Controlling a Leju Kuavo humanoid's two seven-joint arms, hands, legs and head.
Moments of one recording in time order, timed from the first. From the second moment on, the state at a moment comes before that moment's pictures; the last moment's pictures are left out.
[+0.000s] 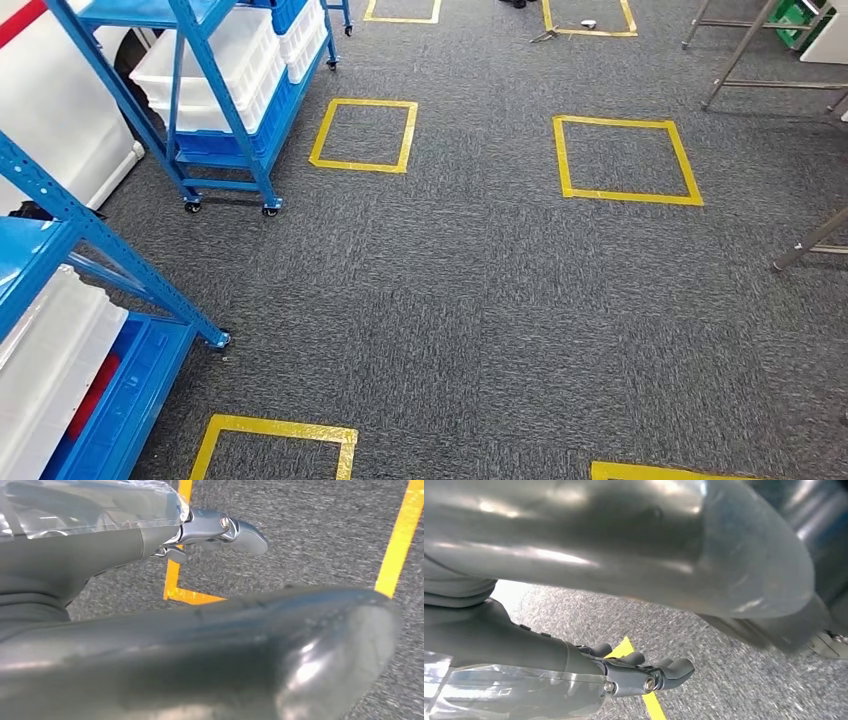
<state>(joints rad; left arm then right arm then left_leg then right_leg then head) -0.08 -0.02 1.24 -0.22 -1.13 0.00 -0.37 -0.07 0.13 -0.78 -0.20 1.49 0.06 0.10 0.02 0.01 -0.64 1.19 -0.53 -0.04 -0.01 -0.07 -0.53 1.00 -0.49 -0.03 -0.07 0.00</state>
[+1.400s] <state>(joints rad) -0.12 -0.05 1.19 -0.22 -1.17 0.01 -0.34 -0.08 0.09 -0.84 -0.20 1.44 0.06 0.05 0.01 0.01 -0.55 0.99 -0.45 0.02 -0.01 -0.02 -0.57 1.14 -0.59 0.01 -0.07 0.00</state>
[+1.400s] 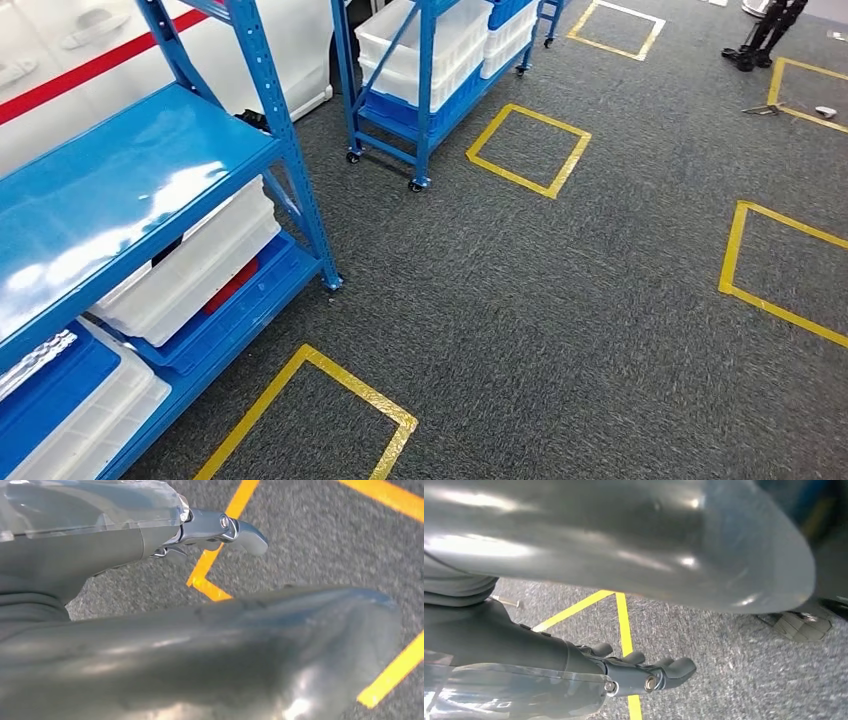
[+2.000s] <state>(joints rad) -0.13 -0.05 1.17 -0.22 -1.16 0.02 -0.33 -0.07 0.09 -0.86 -0.20 1.43 0.06 0.05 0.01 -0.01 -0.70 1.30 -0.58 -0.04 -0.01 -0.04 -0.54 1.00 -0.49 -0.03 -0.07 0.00</state>
